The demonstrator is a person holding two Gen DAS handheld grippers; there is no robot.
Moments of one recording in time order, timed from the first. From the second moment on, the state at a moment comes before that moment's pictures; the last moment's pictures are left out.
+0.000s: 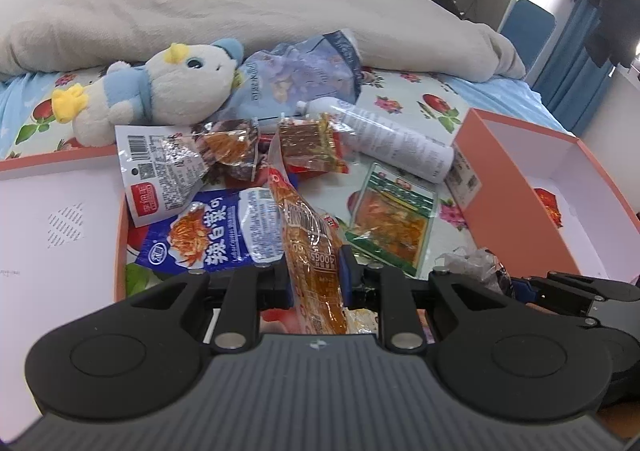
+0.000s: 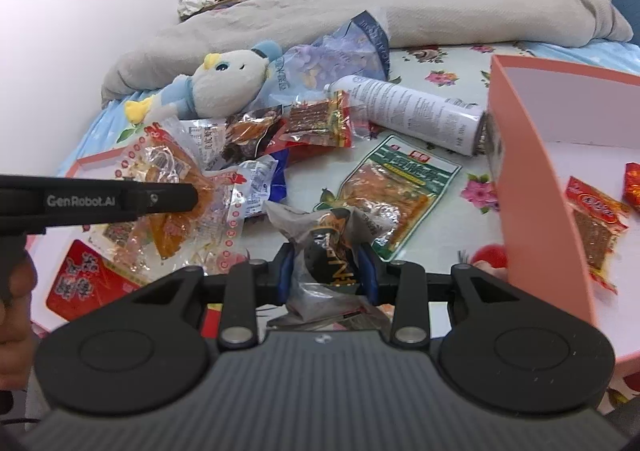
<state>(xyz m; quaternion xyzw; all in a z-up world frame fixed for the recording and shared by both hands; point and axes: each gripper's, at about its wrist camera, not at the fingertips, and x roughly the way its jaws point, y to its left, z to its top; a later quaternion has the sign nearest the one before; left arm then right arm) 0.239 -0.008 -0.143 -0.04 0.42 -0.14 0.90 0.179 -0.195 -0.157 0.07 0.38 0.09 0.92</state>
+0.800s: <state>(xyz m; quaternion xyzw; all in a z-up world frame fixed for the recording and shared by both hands) 0.240 -0.069 -0.044 -0.04 0.36 -0.17 0.91 0.175 -0.259 -0.066 0.08 0.31 0.06 0.95</state>
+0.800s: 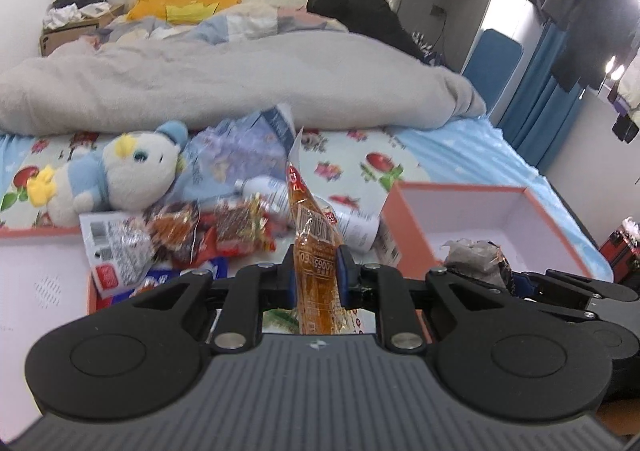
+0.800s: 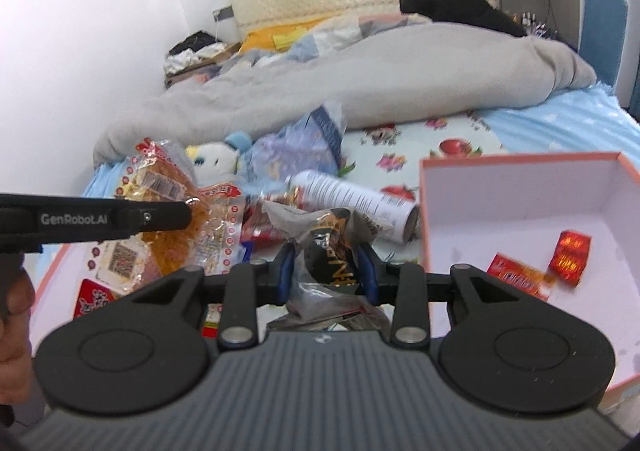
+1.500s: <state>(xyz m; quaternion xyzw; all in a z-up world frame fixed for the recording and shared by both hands) 0.275 -0.161 0.039 -0.03 0.29 -0.26 0.92 0.188 -0.330 0.002 0.08 0.23 -0.01 0.97</state>
